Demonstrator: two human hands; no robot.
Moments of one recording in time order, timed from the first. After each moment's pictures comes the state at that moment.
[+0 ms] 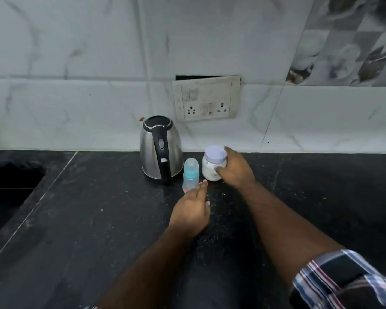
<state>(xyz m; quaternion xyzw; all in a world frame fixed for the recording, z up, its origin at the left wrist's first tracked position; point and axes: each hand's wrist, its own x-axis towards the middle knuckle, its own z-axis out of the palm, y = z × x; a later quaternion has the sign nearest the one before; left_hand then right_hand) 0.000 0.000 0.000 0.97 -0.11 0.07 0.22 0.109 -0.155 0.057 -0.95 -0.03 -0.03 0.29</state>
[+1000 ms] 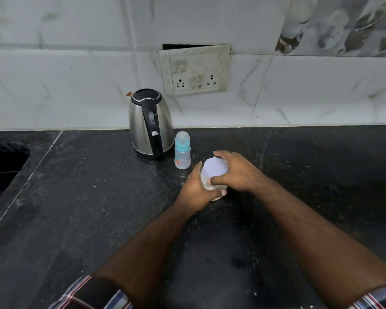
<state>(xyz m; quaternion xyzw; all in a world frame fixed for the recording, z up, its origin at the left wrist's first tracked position) -0.018 -0.021 -0.010 0.83 -0.02 -0.09 0.55 0.008 -0.180 0.066 -0.96 -0.07 0.12 0.24</state>
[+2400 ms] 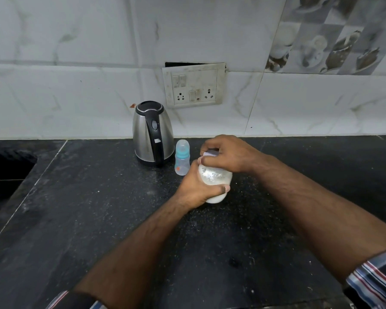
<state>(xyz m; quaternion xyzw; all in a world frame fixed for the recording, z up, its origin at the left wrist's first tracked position) -0.035 -0.013 0.039 0.77 -0.09 -0.05 0.63 0.001 -0.160 0.148 -0.95 -0.23 0.03 0.22</state>
